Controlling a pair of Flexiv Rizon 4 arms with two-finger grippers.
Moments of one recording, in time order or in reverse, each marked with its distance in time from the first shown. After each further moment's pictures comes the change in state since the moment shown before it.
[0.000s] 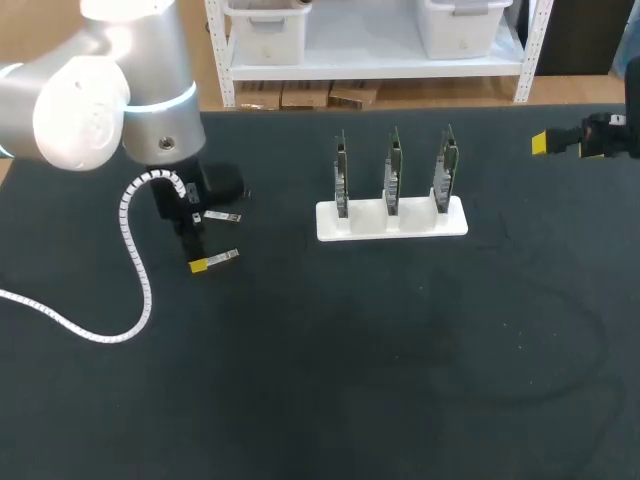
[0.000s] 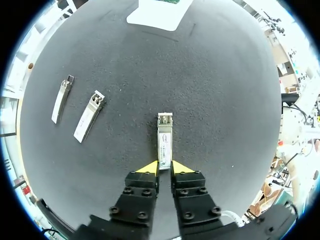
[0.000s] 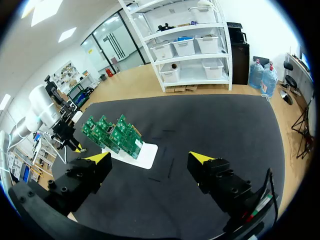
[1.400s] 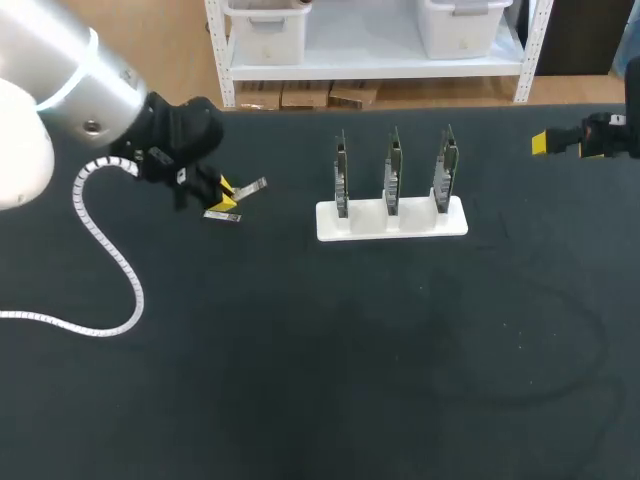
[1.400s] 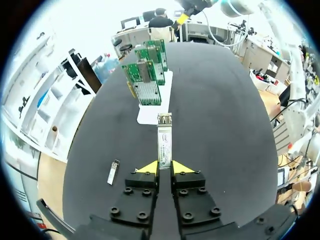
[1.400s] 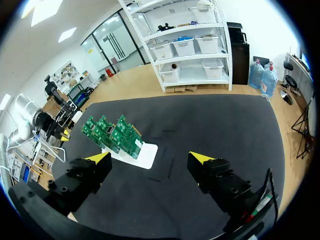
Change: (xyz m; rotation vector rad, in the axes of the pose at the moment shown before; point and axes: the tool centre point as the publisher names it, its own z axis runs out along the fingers) left arm -0.061 -0.015 -0.106 -0.226 -0.546 0.265; right arm 0.000 0.000 0.000 0.000 0.000 0.000
